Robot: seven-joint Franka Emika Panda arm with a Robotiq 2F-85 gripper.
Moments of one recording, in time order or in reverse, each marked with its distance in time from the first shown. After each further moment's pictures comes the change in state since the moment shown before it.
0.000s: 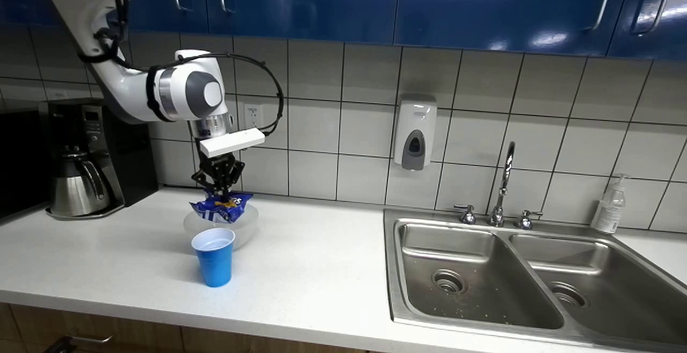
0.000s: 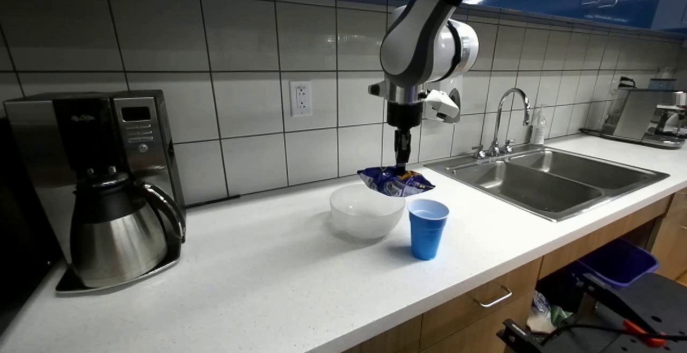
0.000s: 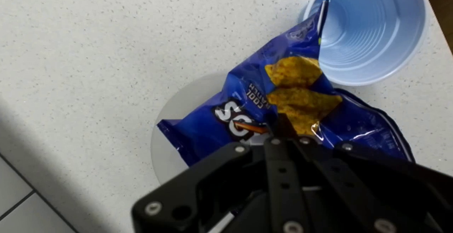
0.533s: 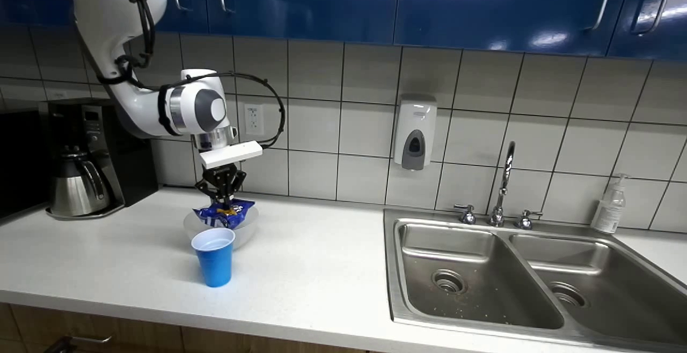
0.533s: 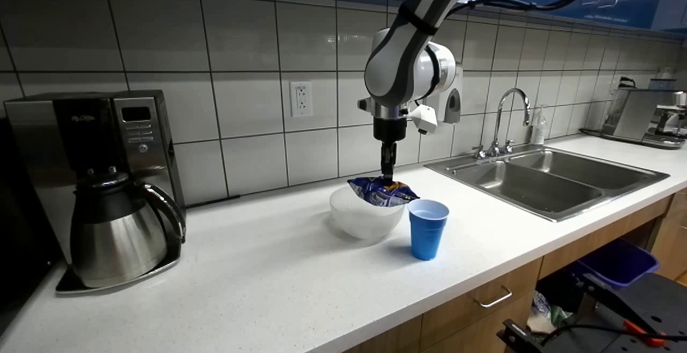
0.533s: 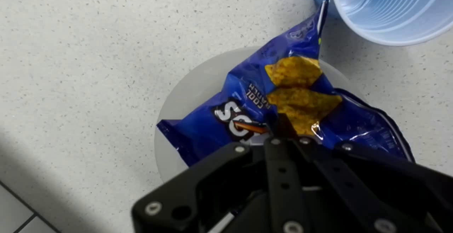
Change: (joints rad) arm 0.022 0.151 0.000 0.128 -0.025 0.004 0.141
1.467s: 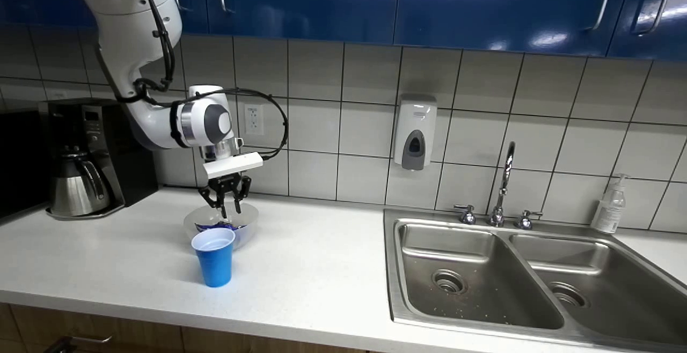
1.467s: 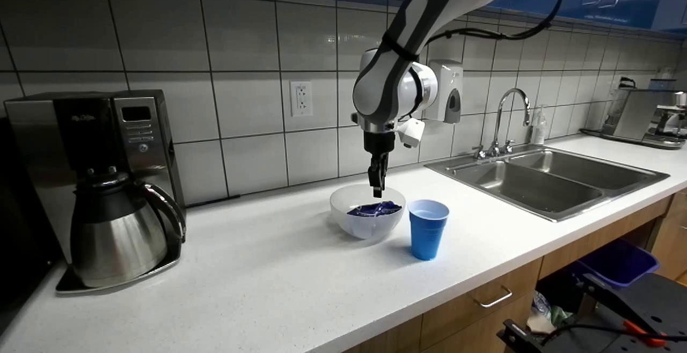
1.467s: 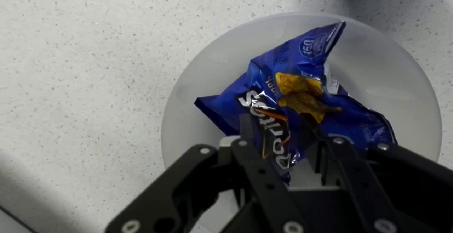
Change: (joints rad) arm 0.008 0.146 0.001 0.141 -0.015 -0.010 0.112
